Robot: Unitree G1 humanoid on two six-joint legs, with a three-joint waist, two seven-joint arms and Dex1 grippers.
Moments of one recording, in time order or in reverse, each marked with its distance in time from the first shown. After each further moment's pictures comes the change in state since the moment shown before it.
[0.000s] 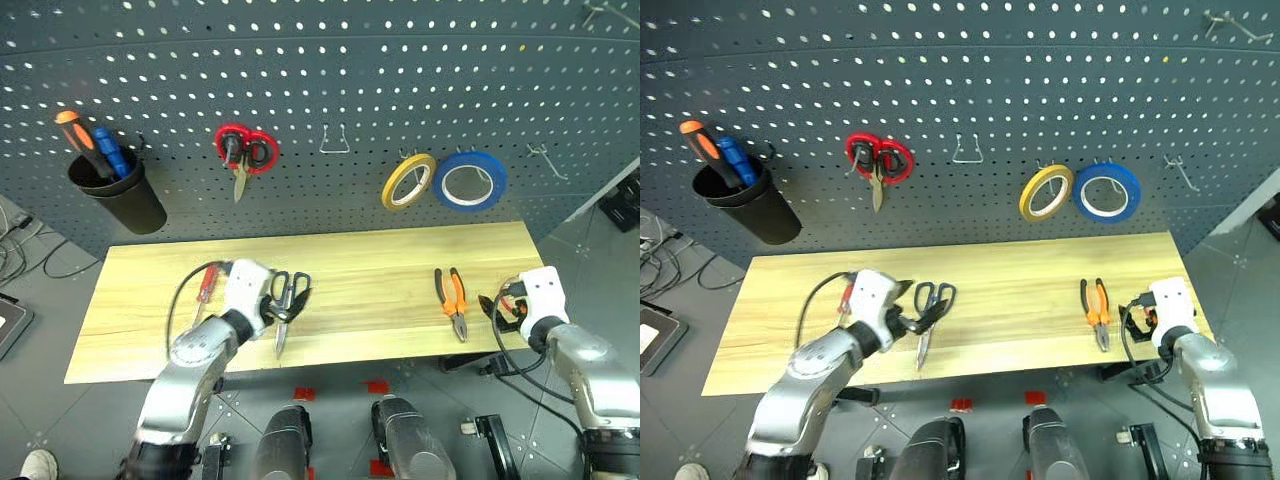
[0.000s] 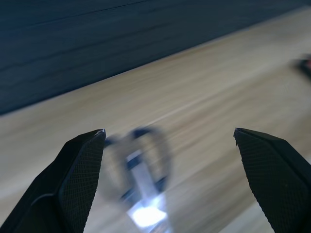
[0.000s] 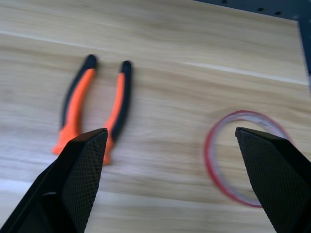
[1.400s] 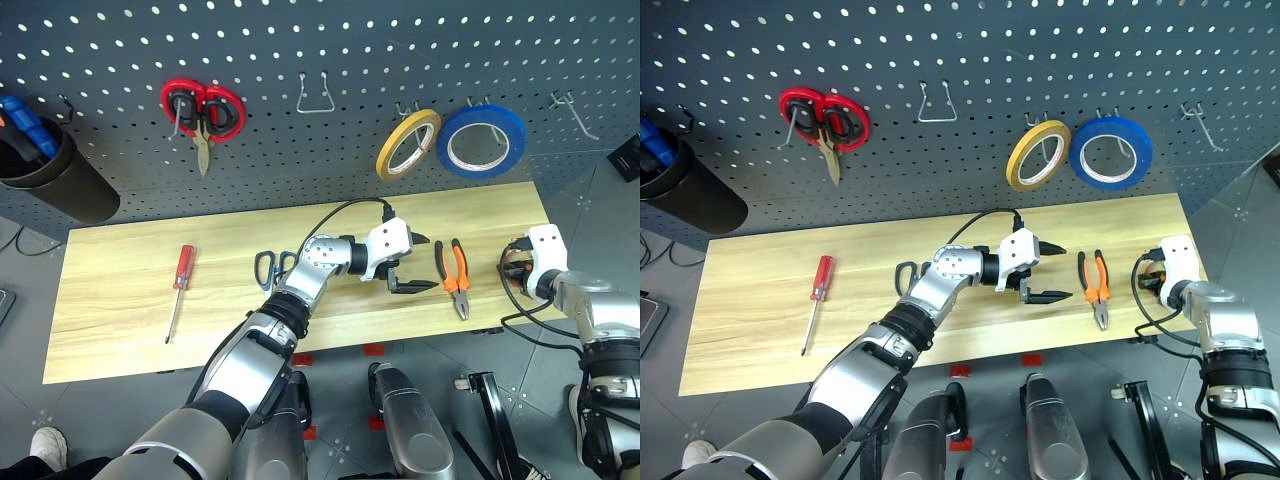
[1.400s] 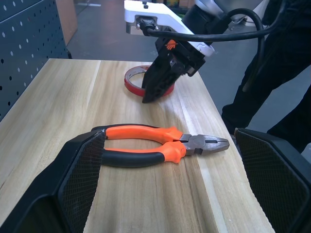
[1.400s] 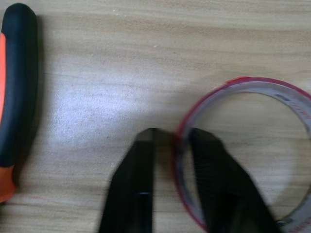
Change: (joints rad) left arm -0.782 -0.332 -0.236 1.119 0.184 -0.769 -0.483; right arm -0.420 -0.086 0.059 0.478 -0.008 0.090 0.118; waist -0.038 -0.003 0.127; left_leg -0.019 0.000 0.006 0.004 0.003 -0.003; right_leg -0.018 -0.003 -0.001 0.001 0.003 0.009
